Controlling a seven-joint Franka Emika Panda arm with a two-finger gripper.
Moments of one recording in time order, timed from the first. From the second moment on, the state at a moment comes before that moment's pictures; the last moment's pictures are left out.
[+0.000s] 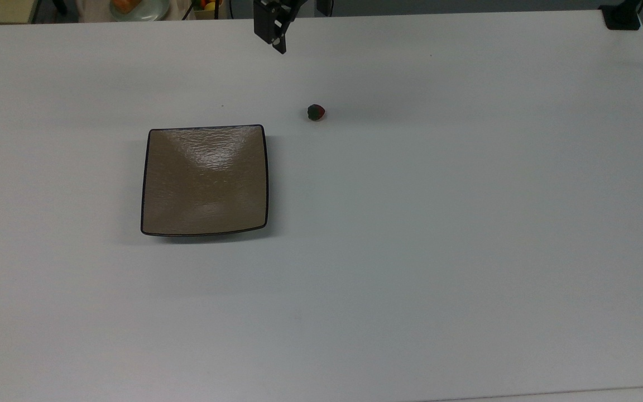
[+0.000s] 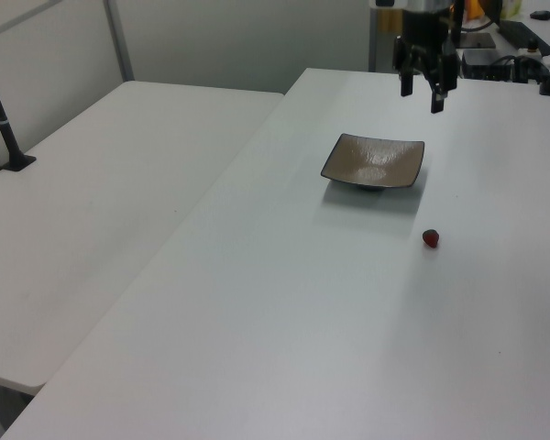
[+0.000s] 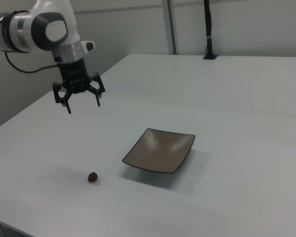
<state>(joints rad) 0.21 0.00 0.00 -1.70 0.00 1.66 -0.70</state>
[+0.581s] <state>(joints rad) 0.23 0.00 0.03 -1.83 0.00 1.66 -0.72</state>
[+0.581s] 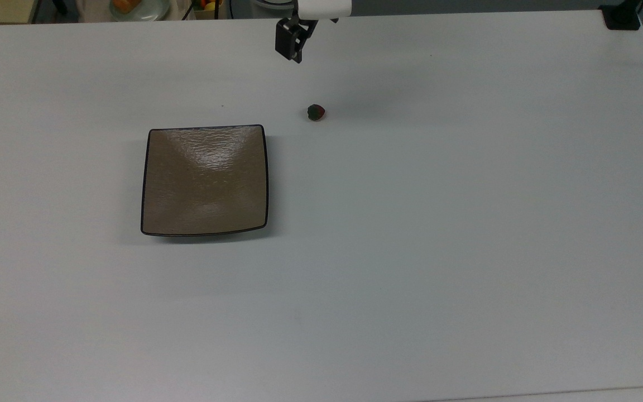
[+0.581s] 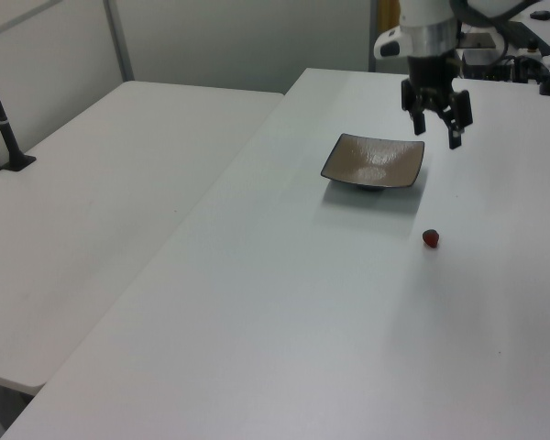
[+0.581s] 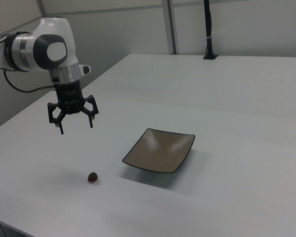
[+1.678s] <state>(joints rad) 0.22 0.01 0.07 -2.23 -0.04 2.14 -0.78</state>
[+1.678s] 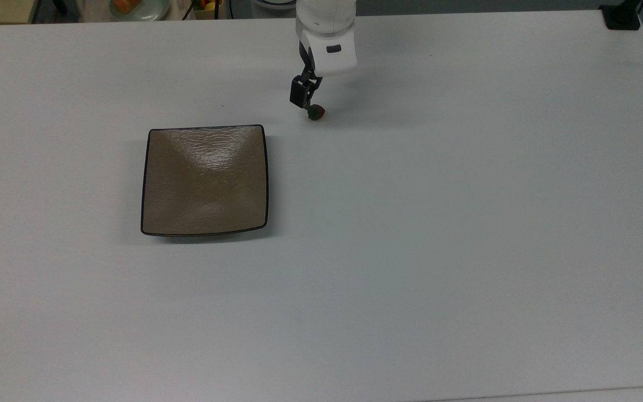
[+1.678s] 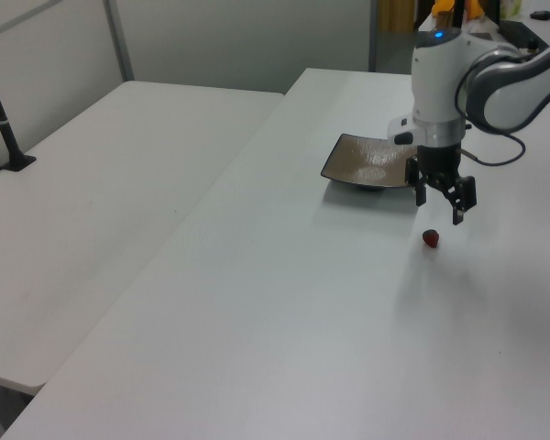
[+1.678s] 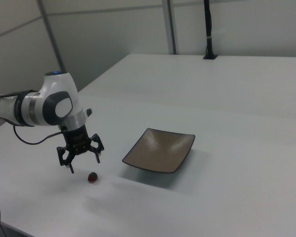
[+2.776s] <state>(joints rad) 0.22 0.06 0.08 -2.27 -0.09 2.26 -0.78</state>
